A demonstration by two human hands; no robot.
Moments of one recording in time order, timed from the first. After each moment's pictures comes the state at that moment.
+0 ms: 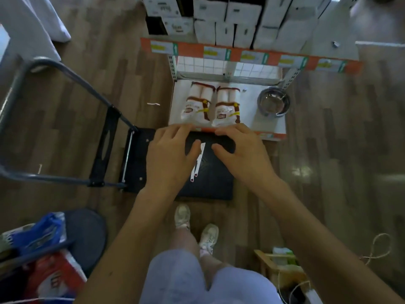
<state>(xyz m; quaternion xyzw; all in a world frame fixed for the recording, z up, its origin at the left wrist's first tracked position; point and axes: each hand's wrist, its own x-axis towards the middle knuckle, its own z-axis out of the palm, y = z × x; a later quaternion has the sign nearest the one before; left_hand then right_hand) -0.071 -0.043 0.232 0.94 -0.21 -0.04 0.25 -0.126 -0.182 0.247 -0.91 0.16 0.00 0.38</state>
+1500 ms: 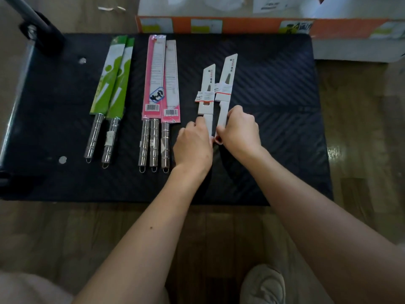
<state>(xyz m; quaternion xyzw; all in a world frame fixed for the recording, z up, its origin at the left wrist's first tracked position) -0.029 -0.037 -0.433 0.96 -0.17 -0.18 0.17 -0.046 -0.129 -0.432 -0.86 0.36 0.09 0.35</state>
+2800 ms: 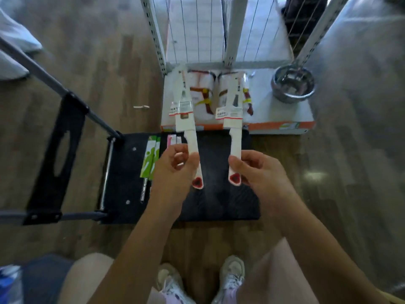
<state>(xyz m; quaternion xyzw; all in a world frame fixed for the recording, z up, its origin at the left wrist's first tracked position) -0.055 -0.025 -0.030 0.75 0.01 -0.22 0.63 -0.129 -0.153 -0.020 -0.64 0.36 0.00 0.68</state>
